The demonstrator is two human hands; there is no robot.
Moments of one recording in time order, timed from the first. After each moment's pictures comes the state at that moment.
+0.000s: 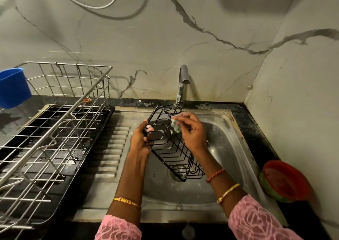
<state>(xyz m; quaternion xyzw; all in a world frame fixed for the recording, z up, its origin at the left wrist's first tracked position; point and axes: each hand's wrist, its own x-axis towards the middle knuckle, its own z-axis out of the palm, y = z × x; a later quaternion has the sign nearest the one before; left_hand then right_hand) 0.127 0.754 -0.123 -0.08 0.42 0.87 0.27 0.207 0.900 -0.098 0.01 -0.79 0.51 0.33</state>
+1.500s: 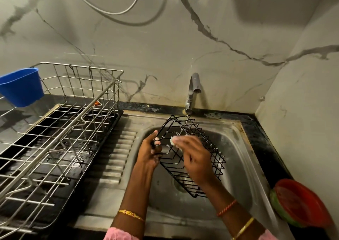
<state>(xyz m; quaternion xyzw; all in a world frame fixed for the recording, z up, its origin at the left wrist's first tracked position) 0.131 0.754 -0.135 -0.10 0.40 0.87 0.26 0.233 0.881 -0.108 0.13 -0.85 0.34 0.37</state>
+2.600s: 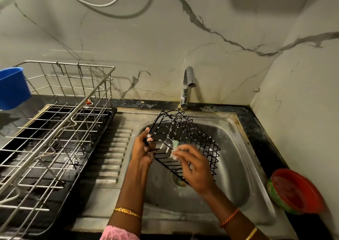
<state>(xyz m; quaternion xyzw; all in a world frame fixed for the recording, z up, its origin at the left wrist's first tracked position) 0.120 0.747 -0.141 -0.08 0.37 0.88 0.30 0.254 0.882 -0.136 0.10 -0.84 0.41 0.34</state>
